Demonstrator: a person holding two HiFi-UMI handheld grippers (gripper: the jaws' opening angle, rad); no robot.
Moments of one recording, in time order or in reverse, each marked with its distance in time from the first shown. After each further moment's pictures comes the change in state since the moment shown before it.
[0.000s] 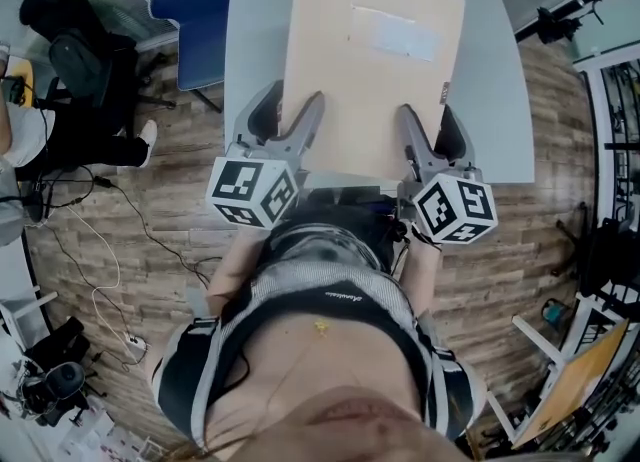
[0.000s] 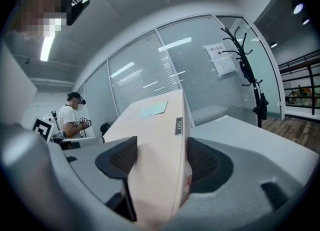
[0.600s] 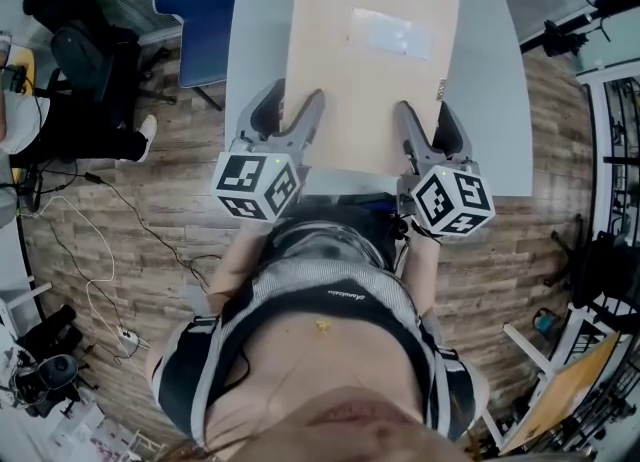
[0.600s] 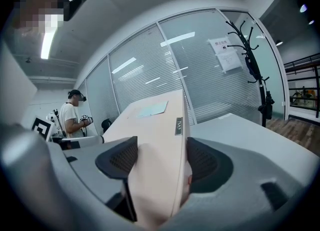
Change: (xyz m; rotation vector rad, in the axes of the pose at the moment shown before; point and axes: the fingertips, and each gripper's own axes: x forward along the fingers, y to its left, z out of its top) left arm 0.023 0.021 -0.006 -0.029 0.016 0.054; right arm 0.038 -0.009 -0.003 -0.017 0.054 0.027
